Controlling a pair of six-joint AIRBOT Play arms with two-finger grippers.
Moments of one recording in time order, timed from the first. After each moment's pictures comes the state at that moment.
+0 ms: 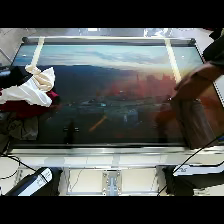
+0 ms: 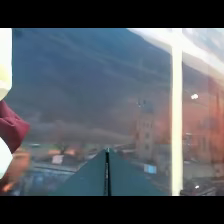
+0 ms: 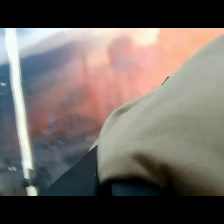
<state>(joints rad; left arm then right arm) 0.38 -1.08 1.26 0.90 -1.07 -1.29 -0.67 -1.50 1.98 -0.99 1.63 1.50</state>
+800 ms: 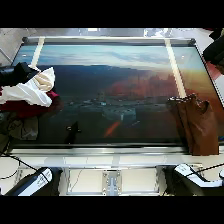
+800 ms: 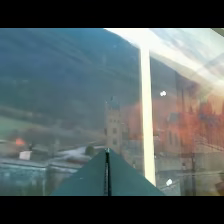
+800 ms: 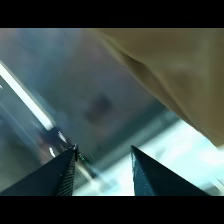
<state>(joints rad) 0.36 -1.08 1.26 0.80 -1.09 -1.29 -1.11 -1.10 1.41 -0.96 1.82 1.48</state>
